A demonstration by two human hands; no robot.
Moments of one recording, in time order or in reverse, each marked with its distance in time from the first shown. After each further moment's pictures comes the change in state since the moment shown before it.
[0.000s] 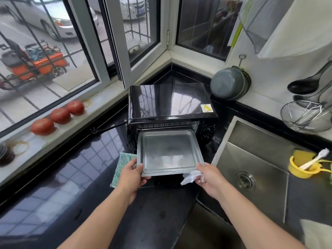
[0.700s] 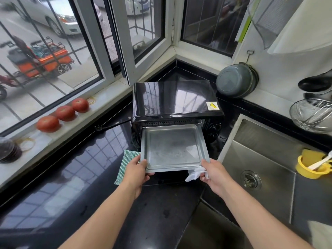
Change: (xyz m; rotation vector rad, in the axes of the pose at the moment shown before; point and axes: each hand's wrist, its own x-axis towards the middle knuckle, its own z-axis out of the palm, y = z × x) left_hand 0.004 0.009 0.005 -0.008 0.040 -0.046; right_hand -0.004 -0.009 0.008 -0.056 0.028 -0.034
